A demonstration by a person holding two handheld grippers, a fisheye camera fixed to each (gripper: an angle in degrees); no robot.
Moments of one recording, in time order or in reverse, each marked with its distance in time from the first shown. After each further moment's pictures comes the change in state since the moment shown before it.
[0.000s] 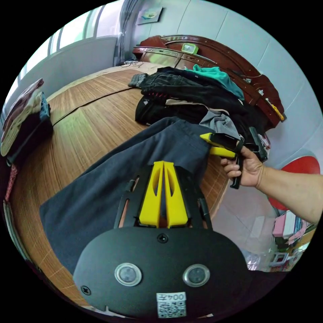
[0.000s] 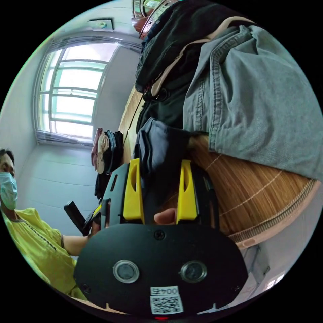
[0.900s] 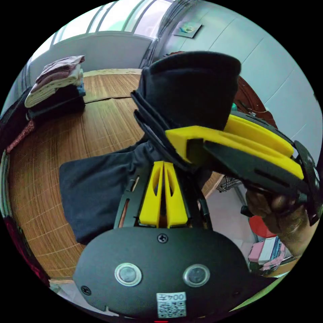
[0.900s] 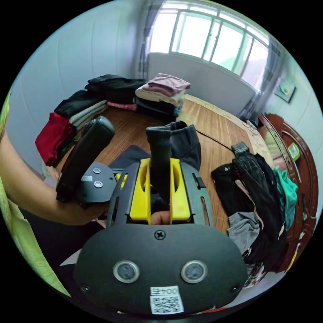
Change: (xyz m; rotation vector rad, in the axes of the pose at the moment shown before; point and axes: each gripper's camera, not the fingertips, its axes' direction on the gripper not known) left arm -0.041 0.136 -0.059 0.071 0.027 -0.294; right arm -0.450 0.237 0.150 -0.114 0.621 -1.189
